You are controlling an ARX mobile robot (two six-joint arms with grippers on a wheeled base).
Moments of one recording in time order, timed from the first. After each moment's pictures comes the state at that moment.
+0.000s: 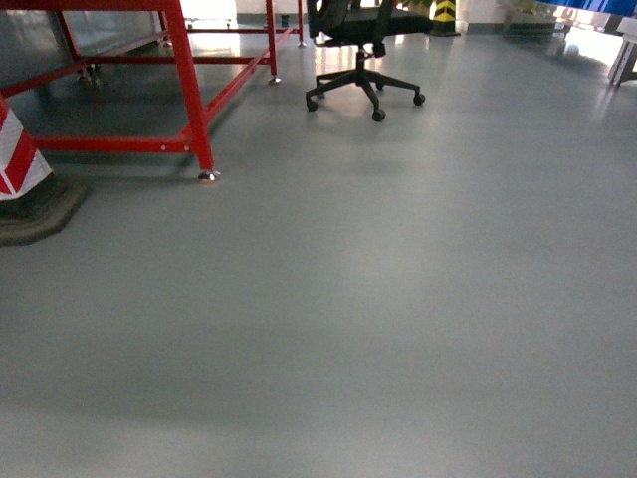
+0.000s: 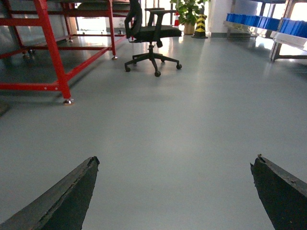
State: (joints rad) left arm 0.00 0.01 0.01 -0.01 0.00 -0.01; right arm 0.00 0.00 0.01 0.00 0.00 0.00
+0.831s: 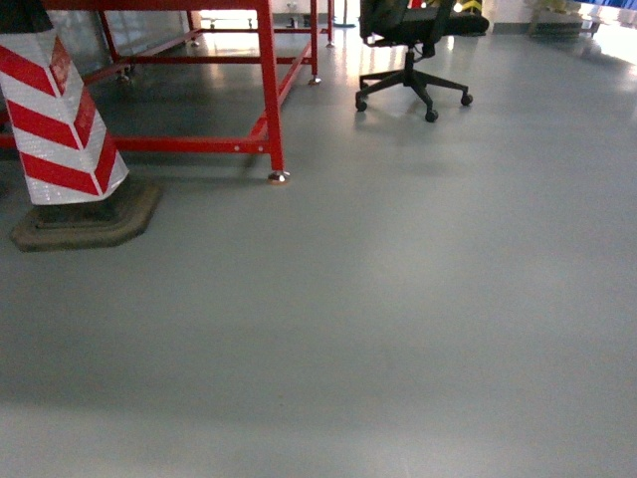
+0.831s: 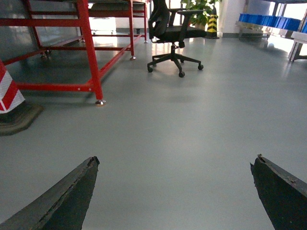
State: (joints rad) left arm 0.00 0.01 0.01 -0.01 0.00 -0.01; right arm 0.00 0.00 0.01 0.00 0.00 0.00
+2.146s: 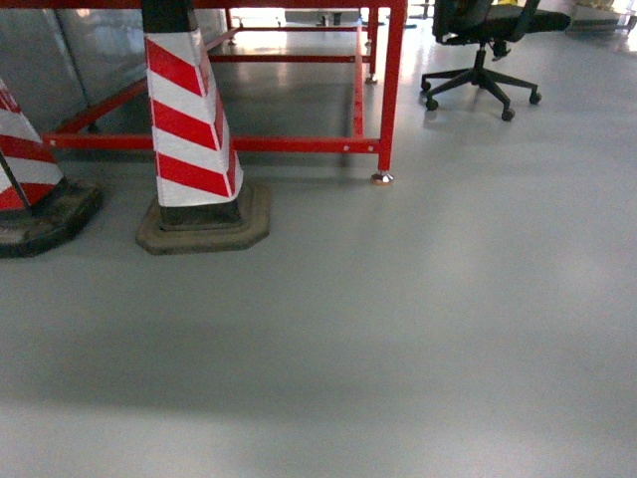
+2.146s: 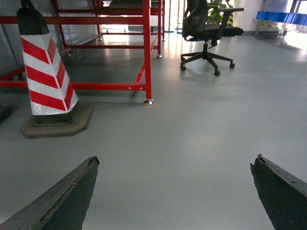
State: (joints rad) left arm 0.00 0.01 0.01 -0.01 0.00 -0.01; right arm 0.00 0.00 0.01 -0.01 0.00 0.00
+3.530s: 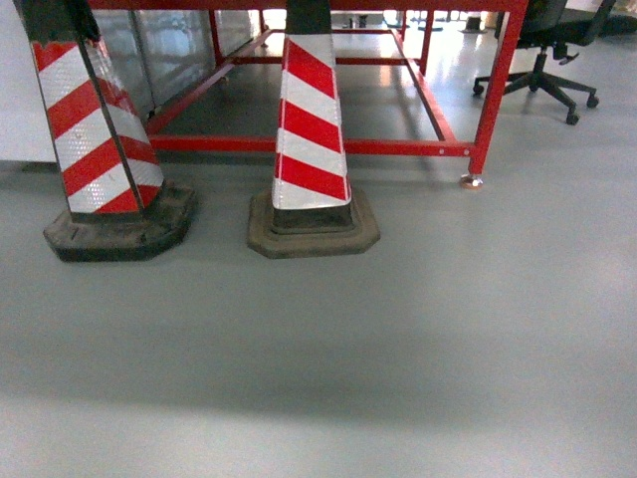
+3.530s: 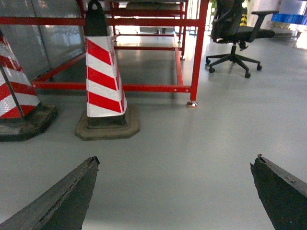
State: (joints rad) left arm 0.00 0.01 0.01 0.00 0.00 -0.01; right arm 0.00 0.00 0.01 0.00 0.00 0.00
